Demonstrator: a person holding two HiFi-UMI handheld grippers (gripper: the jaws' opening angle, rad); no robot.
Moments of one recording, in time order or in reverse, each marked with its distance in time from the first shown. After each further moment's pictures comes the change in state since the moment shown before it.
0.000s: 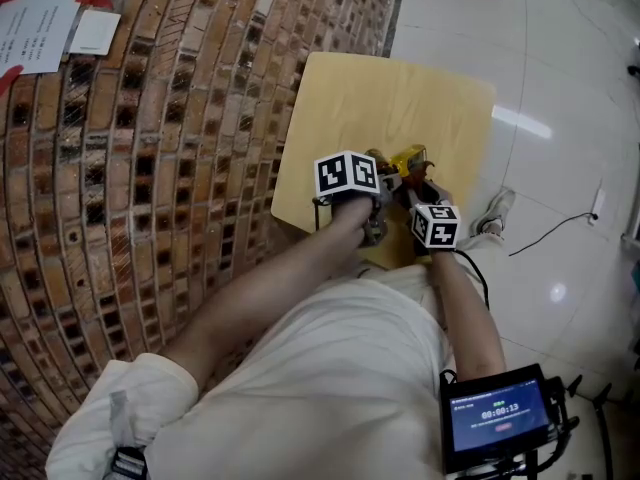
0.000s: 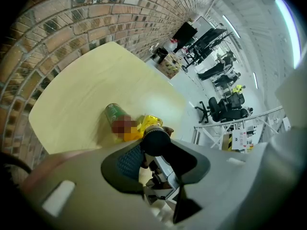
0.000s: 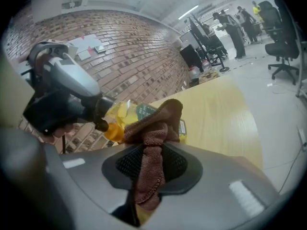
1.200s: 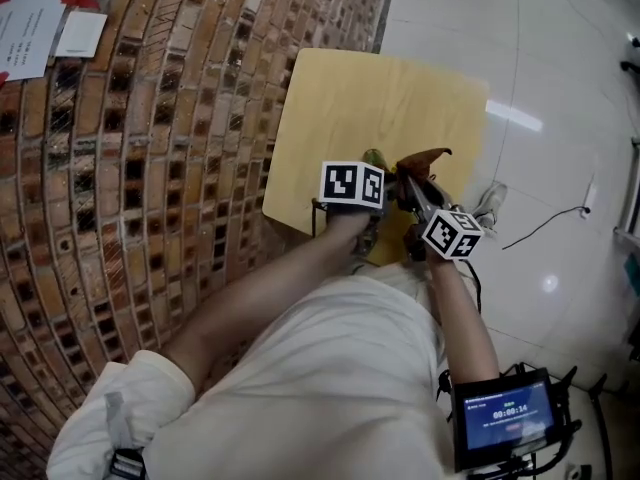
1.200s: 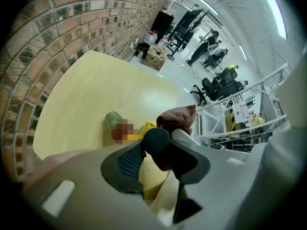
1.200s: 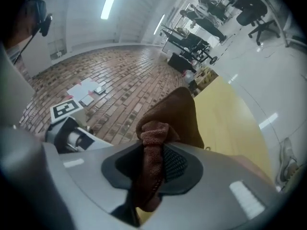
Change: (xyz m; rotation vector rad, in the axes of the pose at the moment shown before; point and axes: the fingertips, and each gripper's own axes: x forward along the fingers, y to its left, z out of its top) left arm -0.002 -0.010 -0.014 0.280 0.064 0.030; right arm -0.056 0.027 0.065 0.340 -0.222 0.186
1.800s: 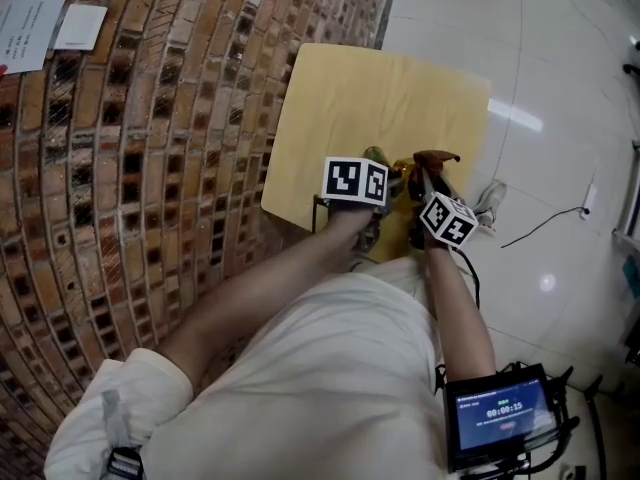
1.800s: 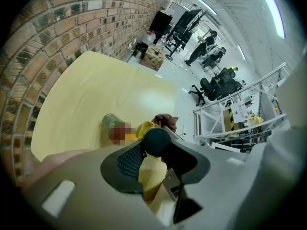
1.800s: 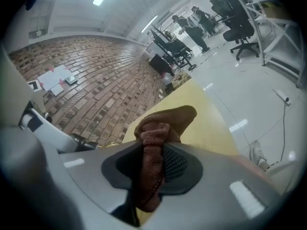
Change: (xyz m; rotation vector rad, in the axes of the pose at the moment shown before) left arm 0.004 -0.009 0.001 0.010 0.001 -0.013; right arm 0.005 -0.077 -0.009 -0.015 0.013 -0.329
